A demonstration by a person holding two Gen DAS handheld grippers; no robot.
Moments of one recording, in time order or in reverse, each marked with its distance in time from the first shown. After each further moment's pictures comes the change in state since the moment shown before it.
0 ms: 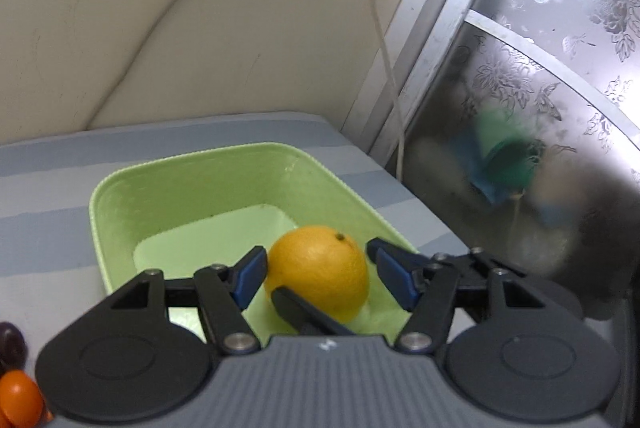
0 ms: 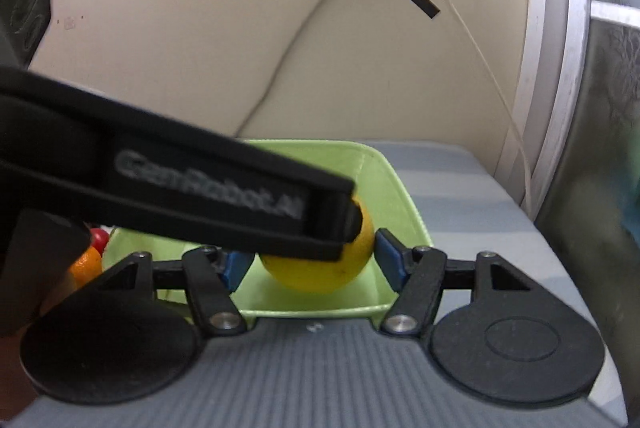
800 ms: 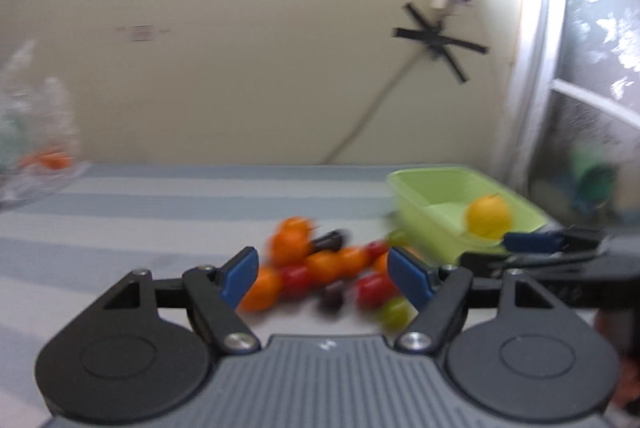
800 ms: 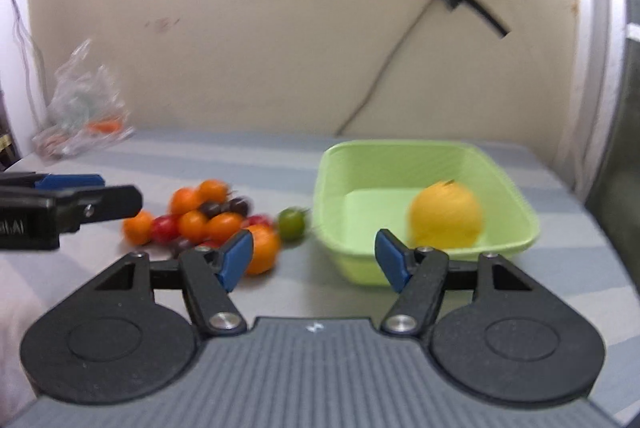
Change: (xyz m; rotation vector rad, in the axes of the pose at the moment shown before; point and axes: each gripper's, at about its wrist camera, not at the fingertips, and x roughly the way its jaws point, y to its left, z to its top) left arm -0.201 0.061 -0.108 -0.019 -0.245 0.444; right arm -0.073 0.079 -0.006 0.020 0.056 0.162
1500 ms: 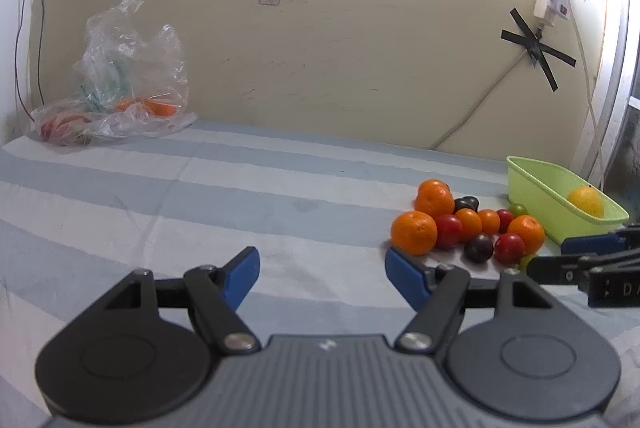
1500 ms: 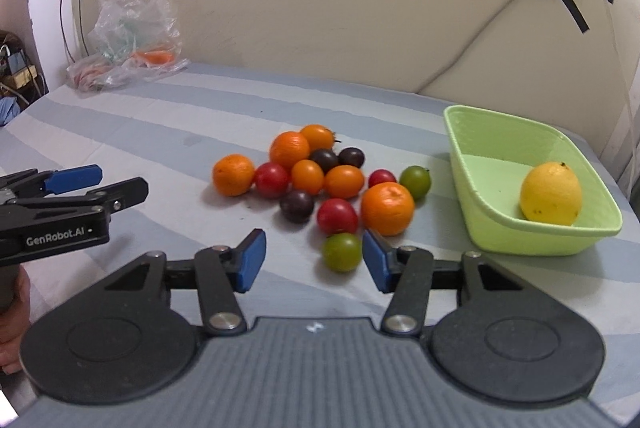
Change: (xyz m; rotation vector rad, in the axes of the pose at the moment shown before) left arm -0.009 0.089 -0.055 -0.131 -0.029 0.148; right arm 0.020 0.095 0.000 -0.121 0.159 0.027
